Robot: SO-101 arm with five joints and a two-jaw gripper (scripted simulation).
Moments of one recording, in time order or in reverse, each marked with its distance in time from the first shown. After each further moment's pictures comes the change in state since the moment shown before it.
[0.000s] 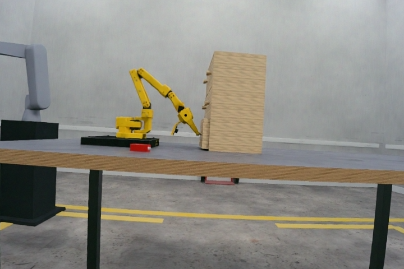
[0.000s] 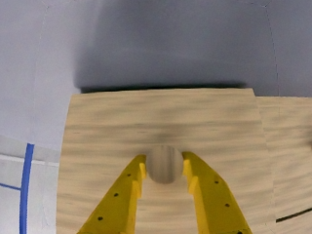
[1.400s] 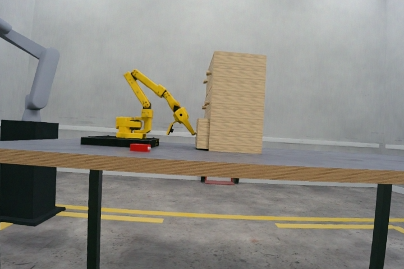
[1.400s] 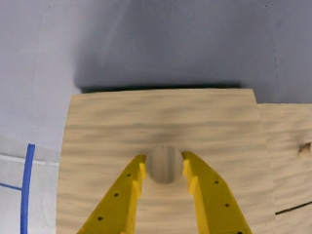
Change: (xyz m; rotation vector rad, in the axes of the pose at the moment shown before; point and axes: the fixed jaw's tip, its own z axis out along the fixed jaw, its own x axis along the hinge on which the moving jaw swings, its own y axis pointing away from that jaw) arm -0.013 0.000 -0.010 -0.002 -0.002 0.001
